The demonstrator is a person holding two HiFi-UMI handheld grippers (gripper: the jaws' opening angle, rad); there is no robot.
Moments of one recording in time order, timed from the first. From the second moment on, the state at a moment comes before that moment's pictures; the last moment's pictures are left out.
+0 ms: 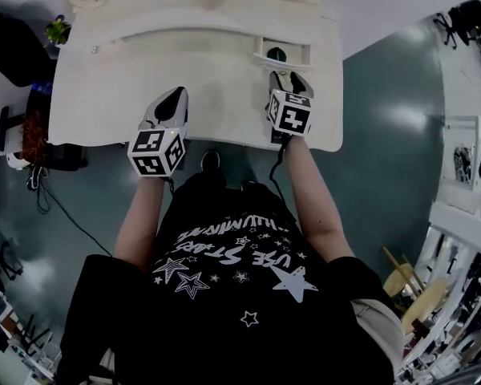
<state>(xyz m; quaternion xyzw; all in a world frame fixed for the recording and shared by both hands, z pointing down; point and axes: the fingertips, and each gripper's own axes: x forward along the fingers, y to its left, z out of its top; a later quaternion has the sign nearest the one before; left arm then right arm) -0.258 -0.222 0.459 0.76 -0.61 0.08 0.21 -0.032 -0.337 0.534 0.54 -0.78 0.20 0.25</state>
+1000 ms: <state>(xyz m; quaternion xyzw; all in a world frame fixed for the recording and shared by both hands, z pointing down) -0.170 0.003 0.442 0.60 -0.78 0.02 0.21 0.014 -0.234 0.473 0.38 -0.90 0.11 0.20</state>
